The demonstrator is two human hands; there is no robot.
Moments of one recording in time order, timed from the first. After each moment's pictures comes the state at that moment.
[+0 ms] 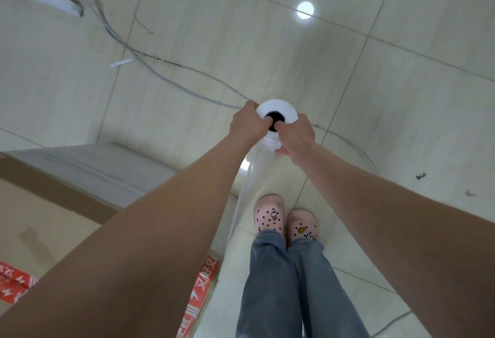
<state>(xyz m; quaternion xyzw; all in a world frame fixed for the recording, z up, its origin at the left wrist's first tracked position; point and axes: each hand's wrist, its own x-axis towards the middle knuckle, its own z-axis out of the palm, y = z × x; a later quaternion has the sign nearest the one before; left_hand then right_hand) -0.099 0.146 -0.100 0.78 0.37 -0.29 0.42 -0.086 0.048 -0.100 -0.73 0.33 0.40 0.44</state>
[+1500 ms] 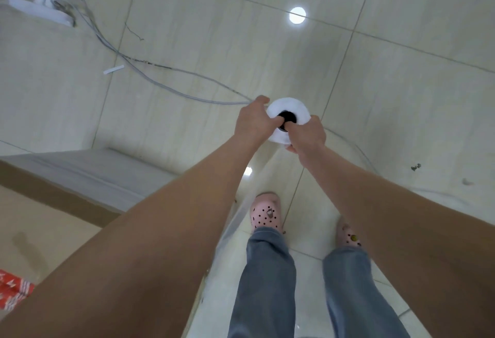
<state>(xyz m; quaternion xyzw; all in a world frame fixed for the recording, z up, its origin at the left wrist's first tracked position) -0.103 0.106 -0.100 0.83 0.28 -0.27 0.40 -0.098 -0.001 -0.114 -0.75 0.34 0.34 0.45</state>
